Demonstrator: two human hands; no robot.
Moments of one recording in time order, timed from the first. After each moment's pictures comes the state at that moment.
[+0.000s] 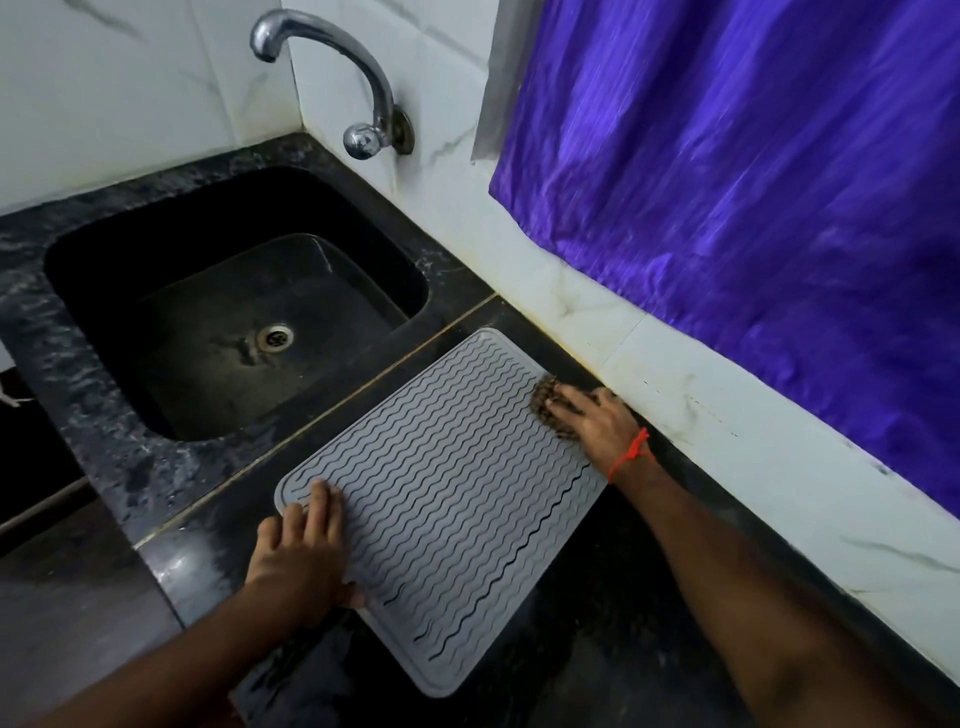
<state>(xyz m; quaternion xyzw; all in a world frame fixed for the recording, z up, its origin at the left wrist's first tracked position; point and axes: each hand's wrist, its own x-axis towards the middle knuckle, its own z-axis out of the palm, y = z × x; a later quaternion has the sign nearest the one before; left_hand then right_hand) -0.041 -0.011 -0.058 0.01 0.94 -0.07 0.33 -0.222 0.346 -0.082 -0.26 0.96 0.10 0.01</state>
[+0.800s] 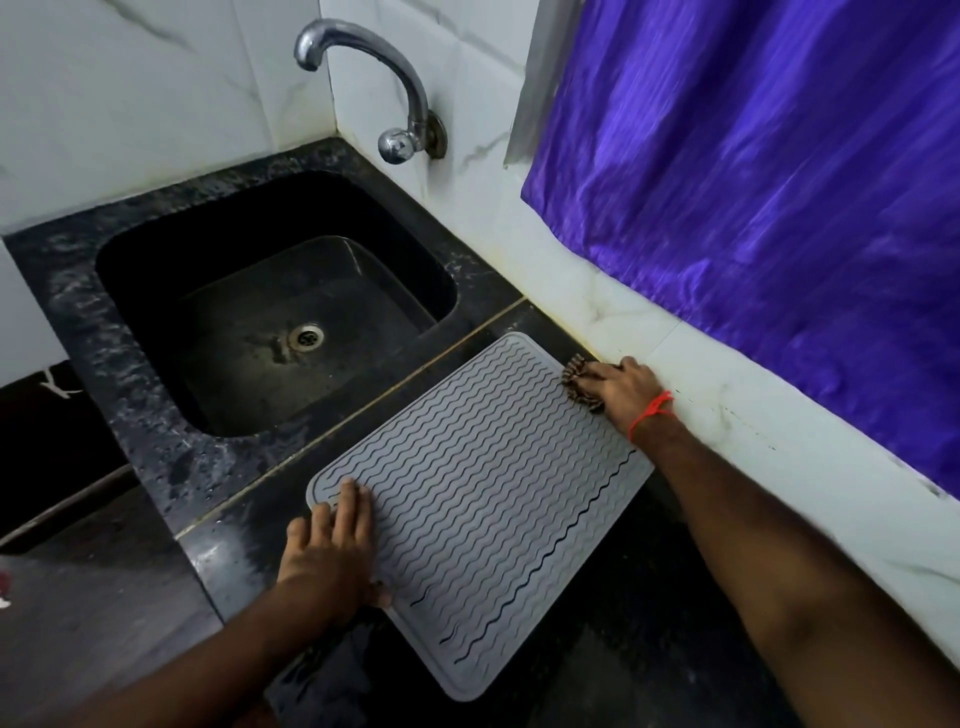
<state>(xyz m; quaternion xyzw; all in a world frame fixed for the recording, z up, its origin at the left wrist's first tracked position) -0.041 -0.011 -0.055 0.00 0.94 -0.04 0.35 -0.275 0.324 -0.055 -0.23 0.96 0.15 0.05</state>
